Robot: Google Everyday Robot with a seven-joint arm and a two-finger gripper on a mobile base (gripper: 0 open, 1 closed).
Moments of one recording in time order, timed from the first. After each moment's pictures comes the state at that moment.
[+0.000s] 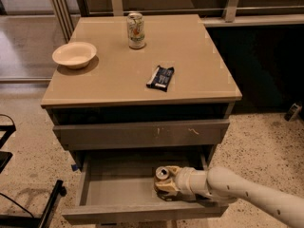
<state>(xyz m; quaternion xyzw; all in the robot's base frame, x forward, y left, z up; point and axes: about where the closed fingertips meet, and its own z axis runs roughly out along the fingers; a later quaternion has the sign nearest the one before) 0.518 -0.055 0.421 -0.45 0.76 0.25 0.40</state>
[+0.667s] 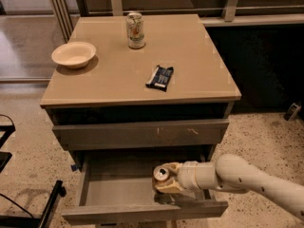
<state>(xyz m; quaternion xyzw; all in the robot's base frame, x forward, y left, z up) 0.475 -0.047 0.510 -0.54 0.71 0.26 0.38</state>
